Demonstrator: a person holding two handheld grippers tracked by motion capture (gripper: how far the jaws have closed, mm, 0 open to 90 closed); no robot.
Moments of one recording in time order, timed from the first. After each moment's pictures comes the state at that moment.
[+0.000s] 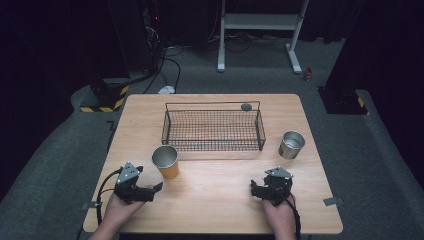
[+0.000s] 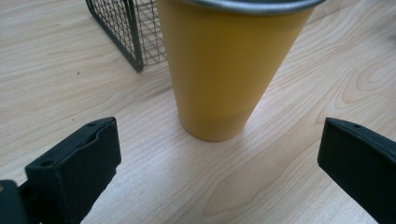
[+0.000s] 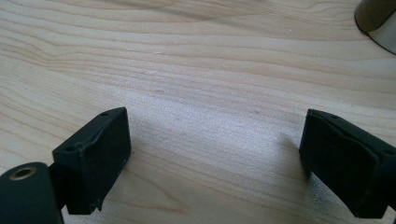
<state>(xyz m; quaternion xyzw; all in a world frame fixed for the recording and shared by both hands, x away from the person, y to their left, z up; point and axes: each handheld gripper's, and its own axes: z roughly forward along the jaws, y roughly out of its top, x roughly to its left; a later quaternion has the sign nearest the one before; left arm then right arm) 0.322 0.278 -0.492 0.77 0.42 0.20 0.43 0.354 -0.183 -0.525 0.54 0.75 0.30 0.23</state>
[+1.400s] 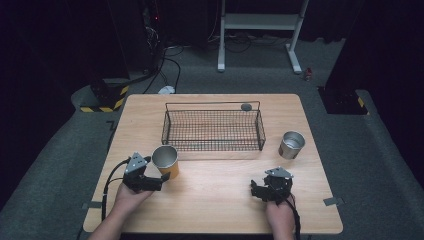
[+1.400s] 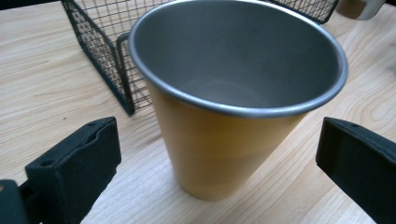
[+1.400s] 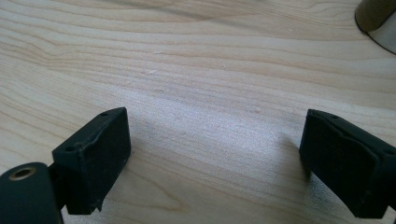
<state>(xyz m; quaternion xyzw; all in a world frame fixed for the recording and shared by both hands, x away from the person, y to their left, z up) 0.351 0.260 -0.487 0.77 0.40 0.21 0.45 0.354 -0.184 -0.526 0.54 0.75 0.30 0.23</state>
